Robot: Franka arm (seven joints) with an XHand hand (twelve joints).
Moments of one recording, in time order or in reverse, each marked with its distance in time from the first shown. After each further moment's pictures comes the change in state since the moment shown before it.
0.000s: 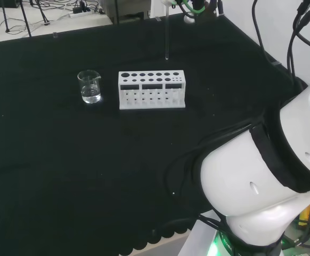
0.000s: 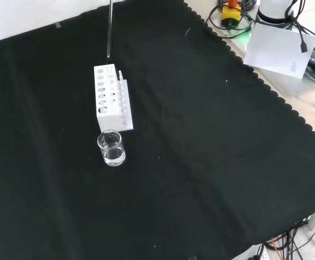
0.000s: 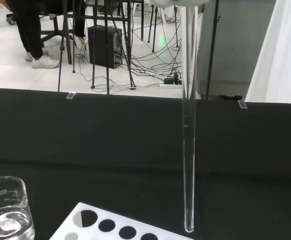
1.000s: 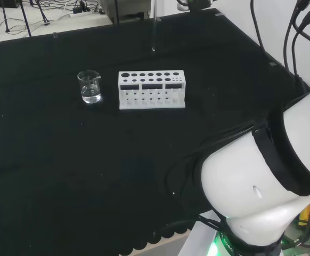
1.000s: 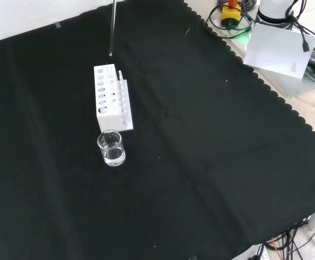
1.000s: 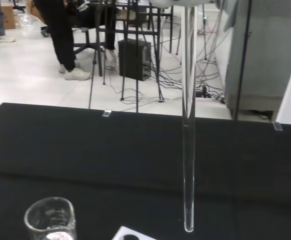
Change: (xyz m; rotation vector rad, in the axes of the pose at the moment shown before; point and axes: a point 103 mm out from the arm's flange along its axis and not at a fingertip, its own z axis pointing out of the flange) arm 0.029 0.003 -0.038 -0.033 0.039 -0.082
